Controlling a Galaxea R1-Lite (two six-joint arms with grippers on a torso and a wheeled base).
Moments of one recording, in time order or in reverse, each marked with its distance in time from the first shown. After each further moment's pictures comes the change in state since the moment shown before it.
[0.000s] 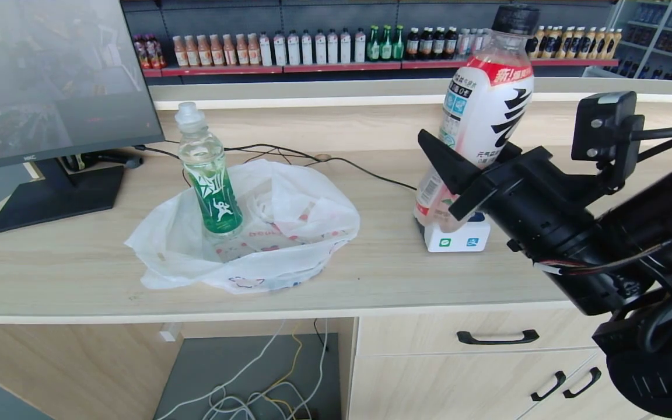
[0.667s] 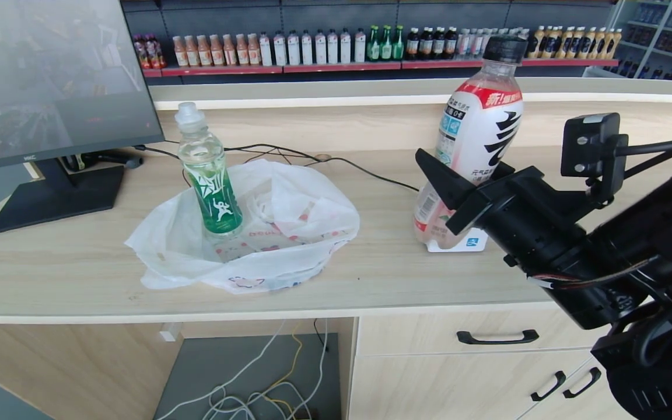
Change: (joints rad) left arm 0.000 0.000 0.000 0.000 0.000 -0.002; right arm 0.004 0.005 0.048 0.000 -0.033 0.050
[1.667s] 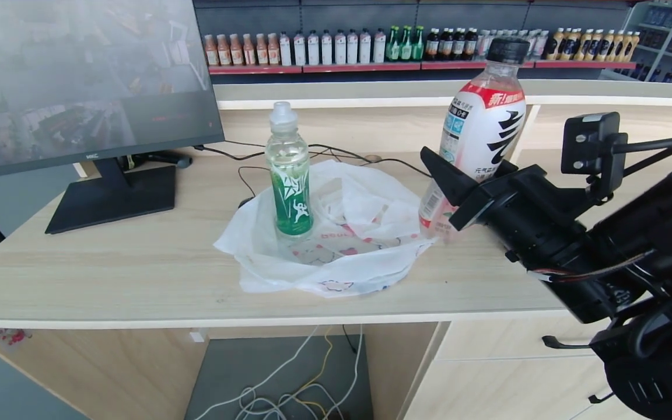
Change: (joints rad) left arm 0.001 0.000 0.000 0.000 0.000 -0.001; right arm -0.027 0.010 -0.012 0.001 0.000 -0.001
